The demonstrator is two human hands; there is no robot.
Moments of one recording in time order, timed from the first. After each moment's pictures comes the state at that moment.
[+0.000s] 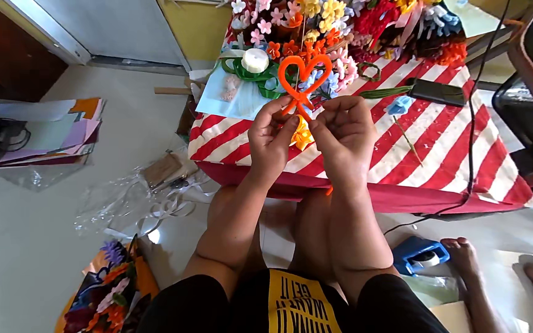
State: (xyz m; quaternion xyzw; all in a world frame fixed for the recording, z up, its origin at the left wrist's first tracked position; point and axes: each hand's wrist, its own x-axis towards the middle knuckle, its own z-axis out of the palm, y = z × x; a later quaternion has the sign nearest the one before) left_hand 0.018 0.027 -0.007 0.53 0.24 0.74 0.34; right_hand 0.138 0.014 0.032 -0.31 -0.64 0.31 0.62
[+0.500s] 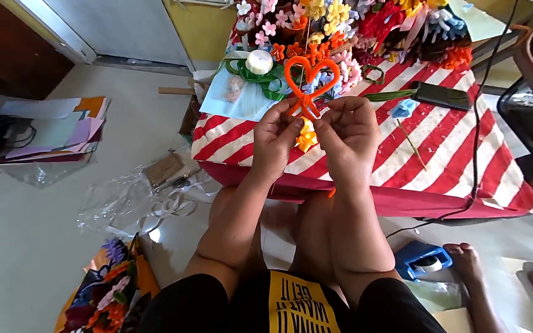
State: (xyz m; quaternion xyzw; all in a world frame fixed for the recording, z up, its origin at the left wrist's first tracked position) left_hand 0.013 0.022 -0.001 0.50 0.25 0.69 0.45; right_hand 0.139 0.020 0.029 -0.30 -0.65 0.30 0.63
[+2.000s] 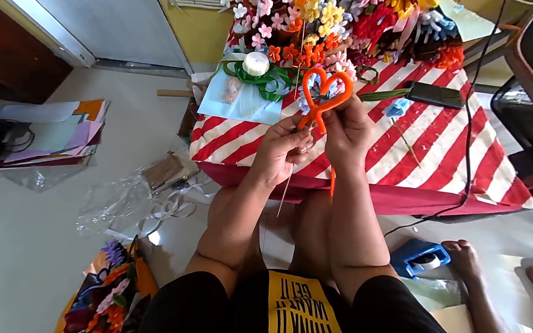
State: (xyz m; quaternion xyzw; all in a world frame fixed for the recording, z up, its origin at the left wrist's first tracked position) left_hand 0.017 0.015 0.001 0.39 0.08 0.59 0.70; right_hand 0.156 0.055 0.010 -0.25 -0.70 0.16 0.65
